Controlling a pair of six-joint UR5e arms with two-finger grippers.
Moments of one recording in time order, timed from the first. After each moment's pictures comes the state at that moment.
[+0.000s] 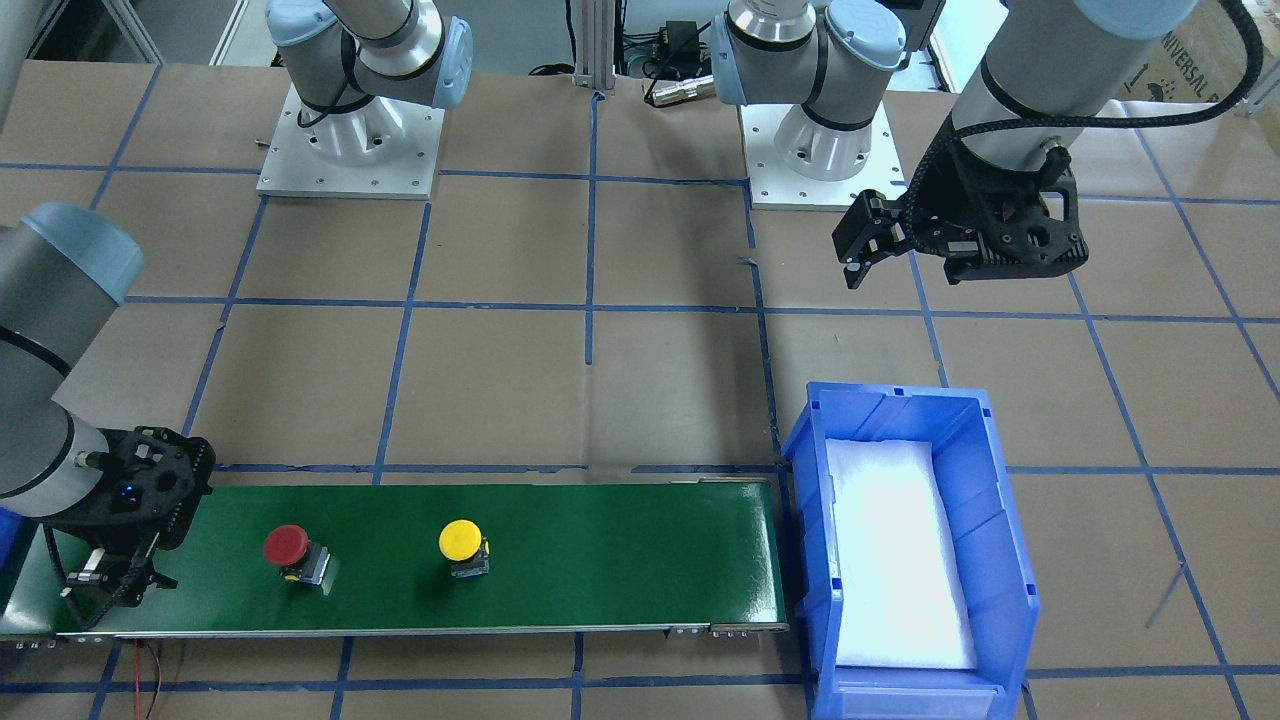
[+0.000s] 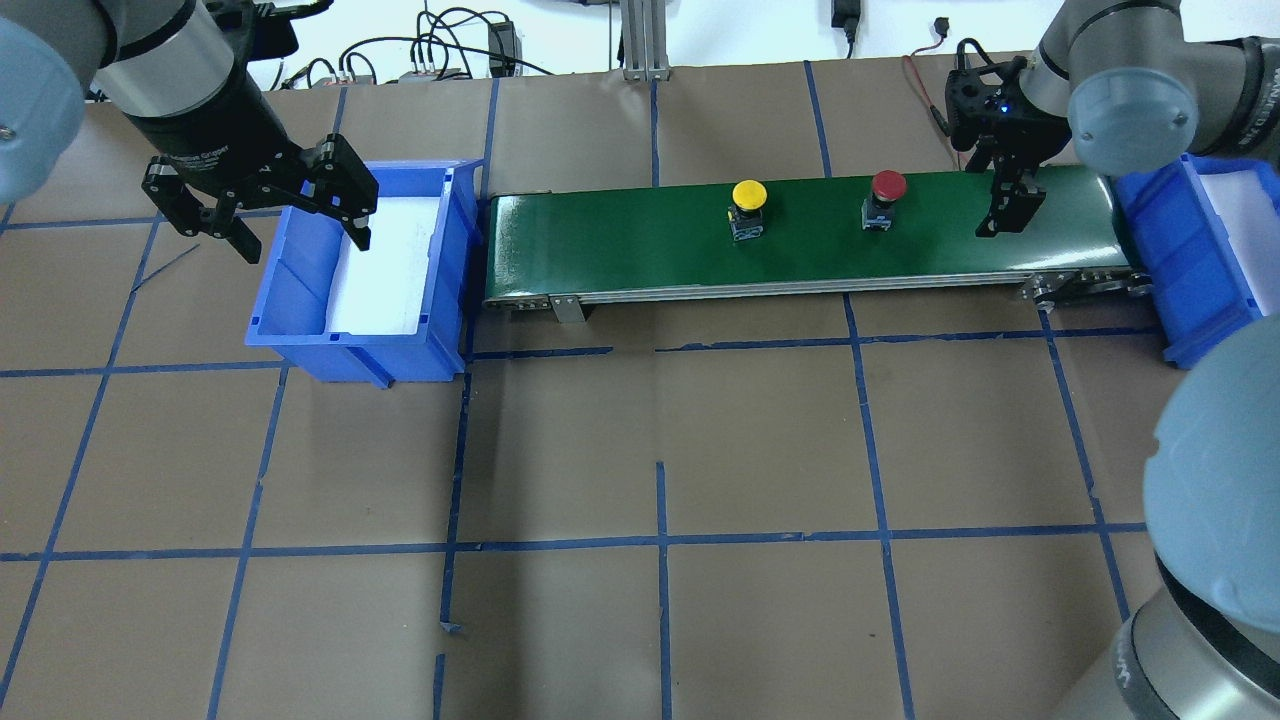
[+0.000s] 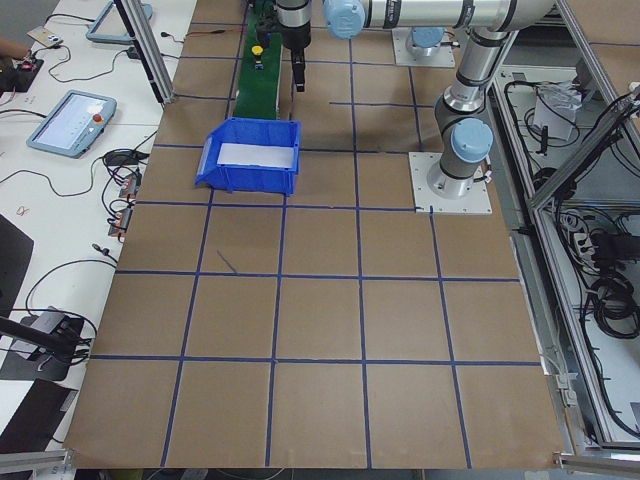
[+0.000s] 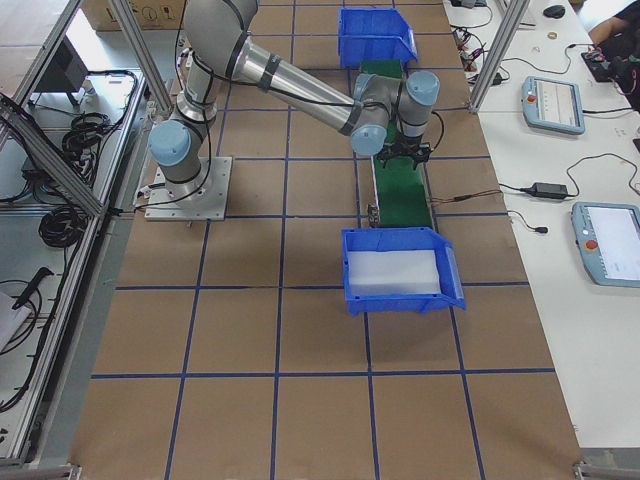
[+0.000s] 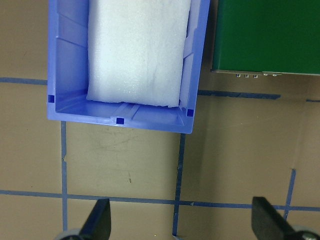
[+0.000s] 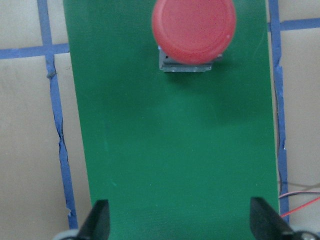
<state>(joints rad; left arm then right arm) -1.50 -1.61 -1.53 -1.62 1.57 -0.01 1.34 -1.10 1.52 -2.01 -1.51 -1.72</state>
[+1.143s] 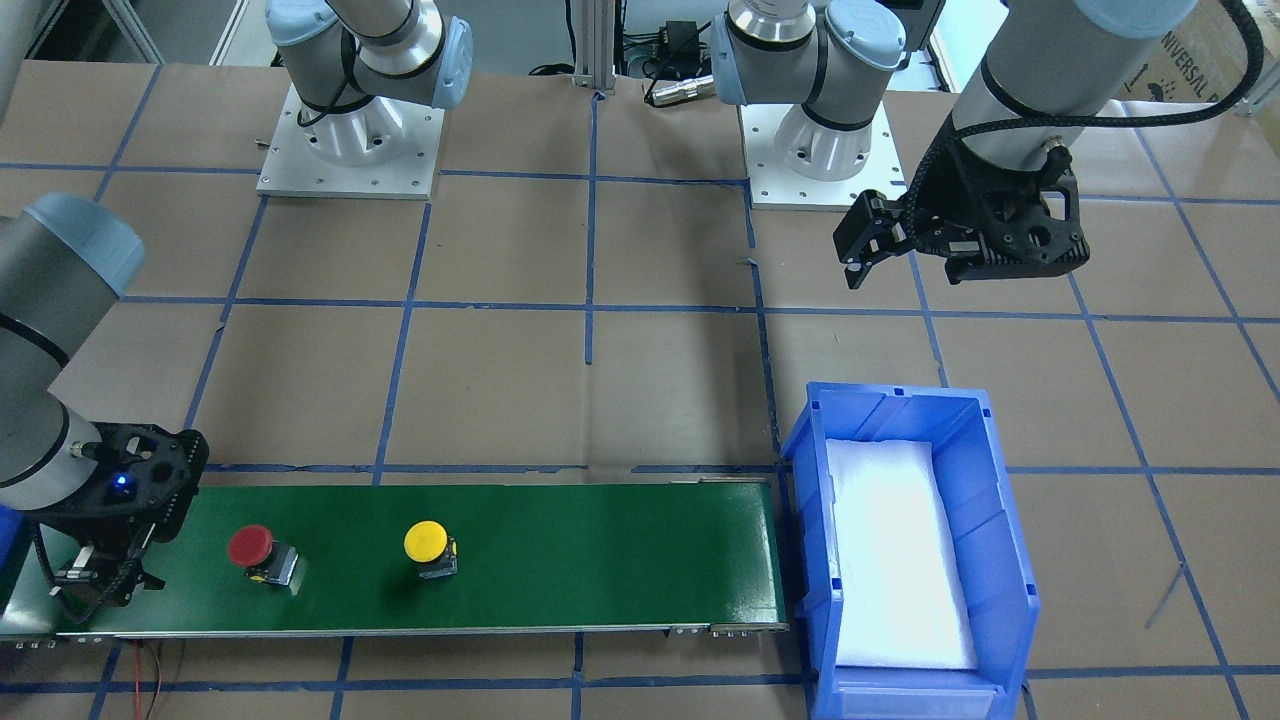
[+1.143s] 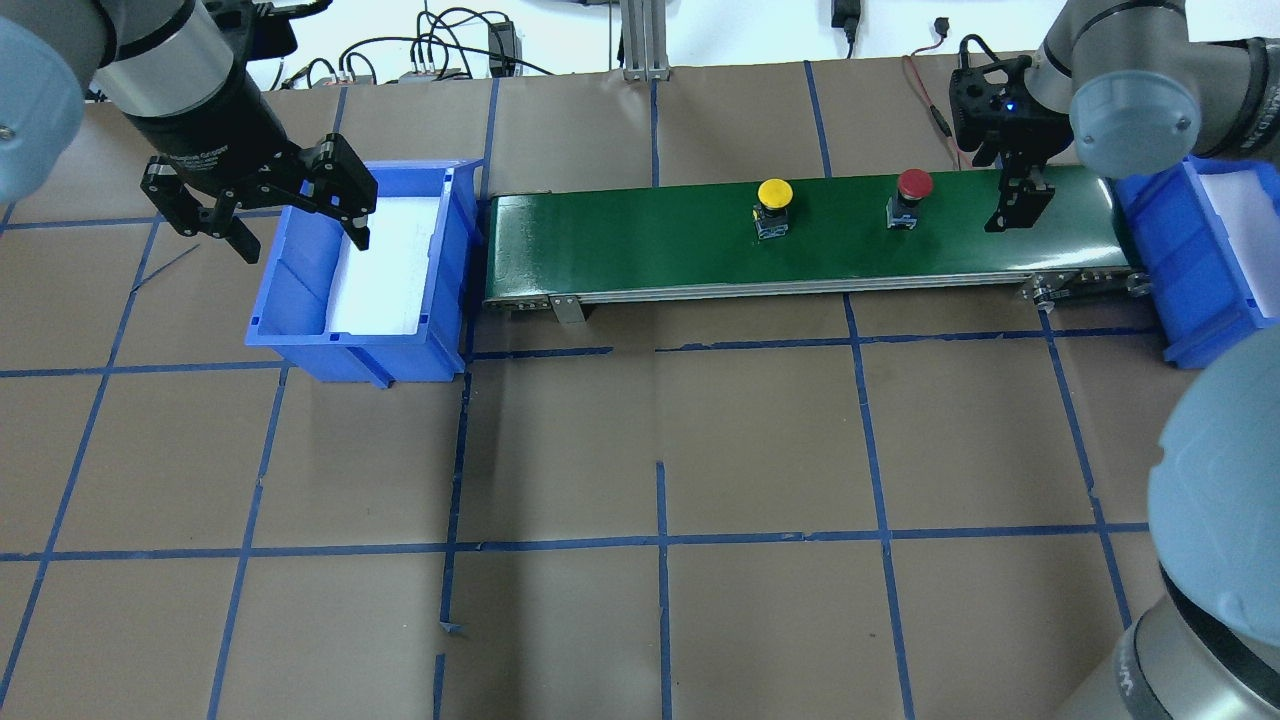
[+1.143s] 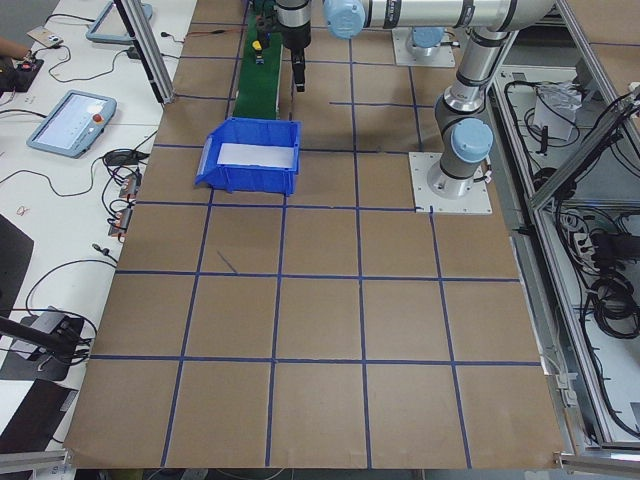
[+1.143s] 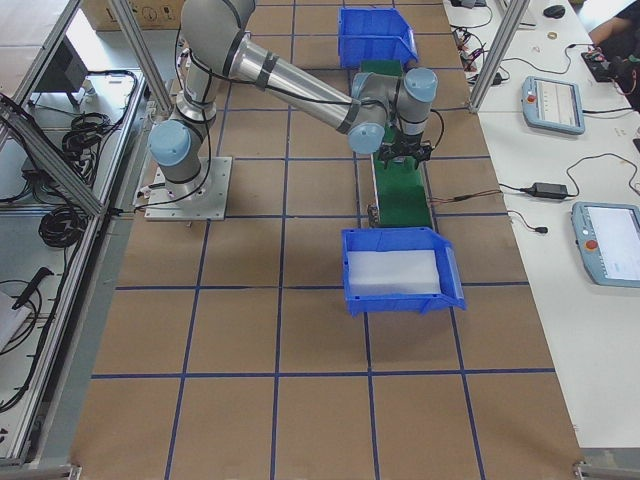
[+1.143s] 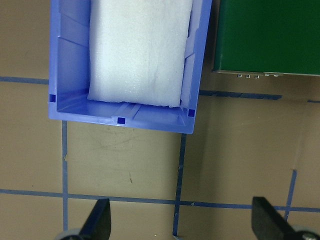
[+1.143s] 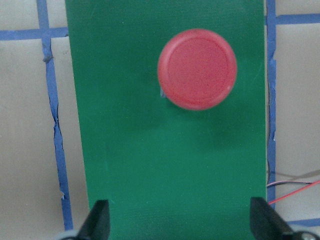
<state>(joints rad) -1.50 -1.61 -1.53 -1.62 1.57 -0.01 1.34 -1.11 1.52 -2.03 -1.54 -1.77</state>
